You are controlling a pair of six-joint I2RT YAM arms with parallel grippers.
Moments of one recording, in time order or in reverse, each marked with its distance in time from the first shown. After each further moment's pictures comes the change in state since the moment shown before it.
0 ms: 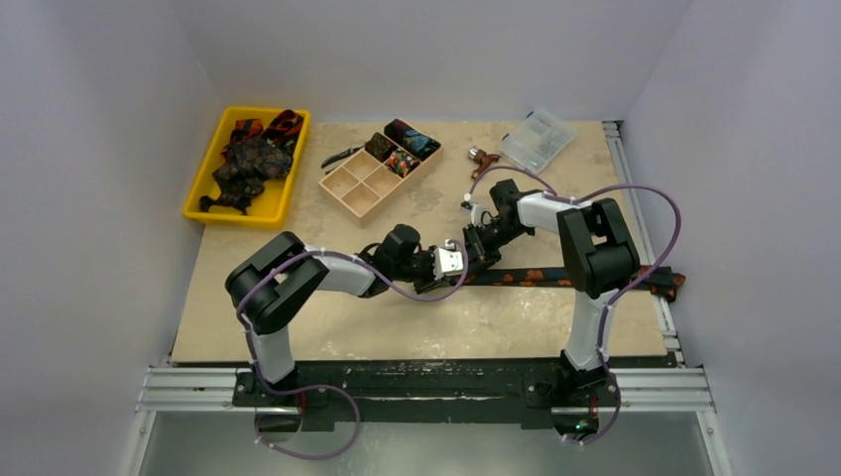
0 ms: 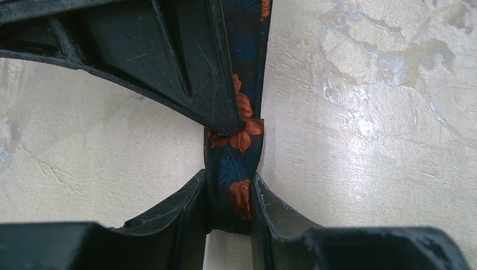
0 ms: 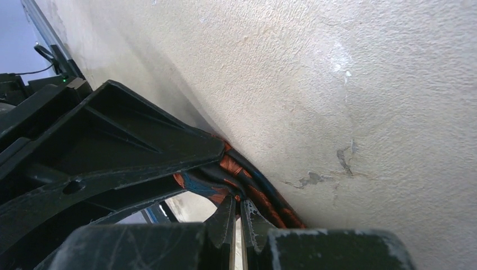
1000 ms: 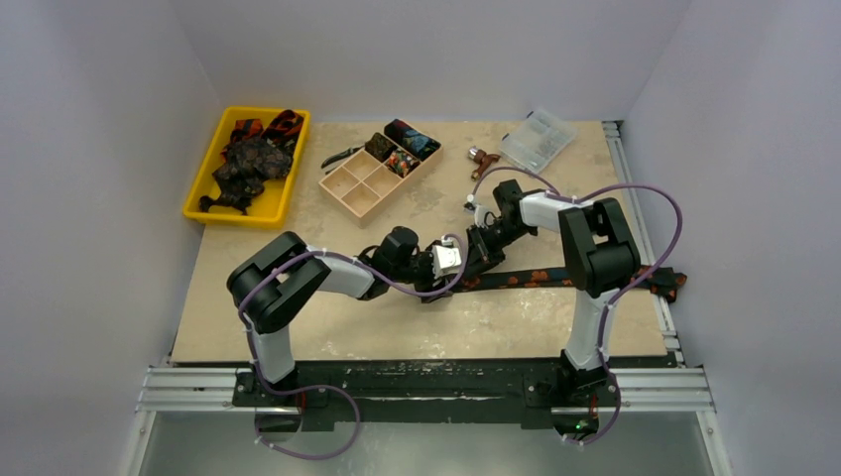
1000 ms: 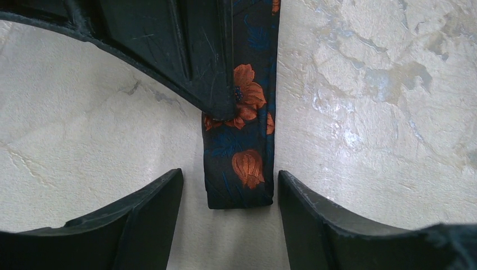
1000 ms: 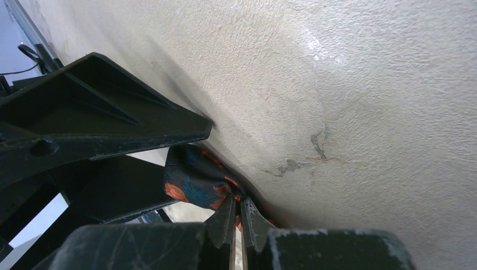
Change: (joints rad) left arm -0.003 0.008 -0.023 0.061 0.031 -0.136; right arm -0.012 0.007 0.000 -0.021 0.029 -0.025
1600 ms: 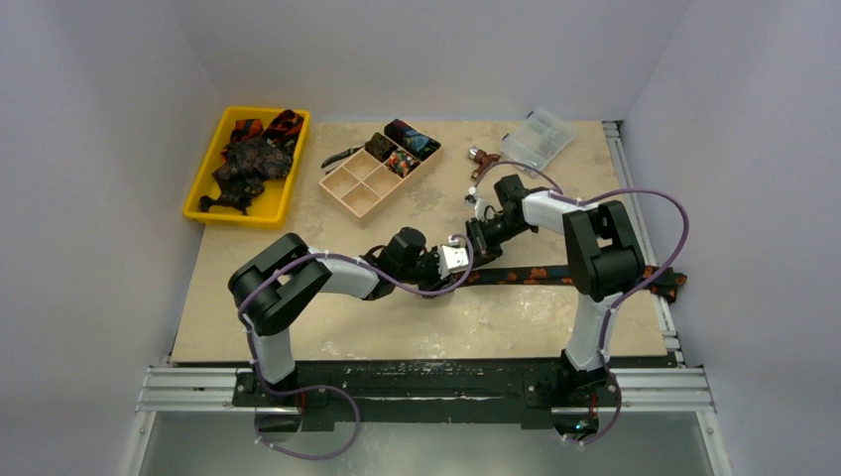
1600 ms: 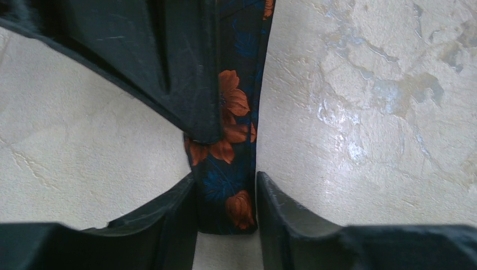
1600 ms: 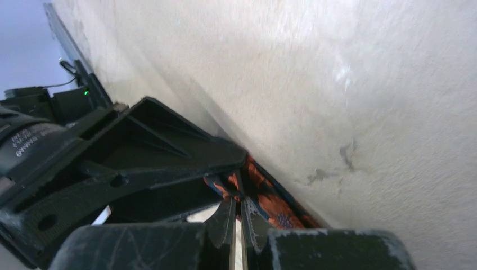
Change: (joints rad) left arm -0.041 -0.003 0.038 -0.058 -0.087 -0.022; right arm -0.006 -0.039 -0.026 0.061 -0.081 0.083
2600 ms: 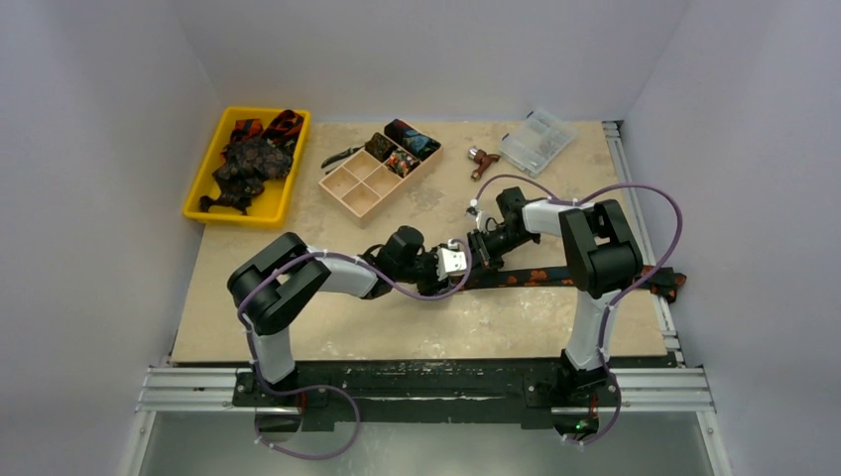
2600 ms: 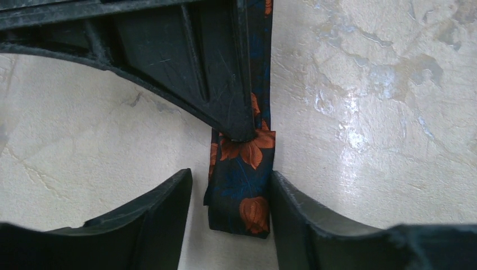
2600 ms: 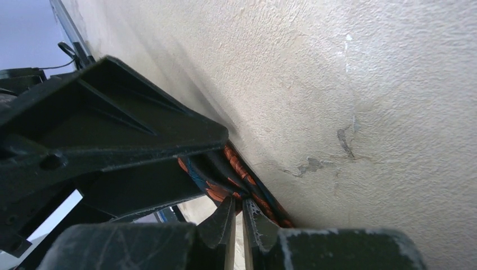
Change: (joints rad) left arm 0.016 -0.004 -0.005 -0.001 0.052 0.100; right arm -0.003 0.026 -0.062 0.032 -0.034 -0.060
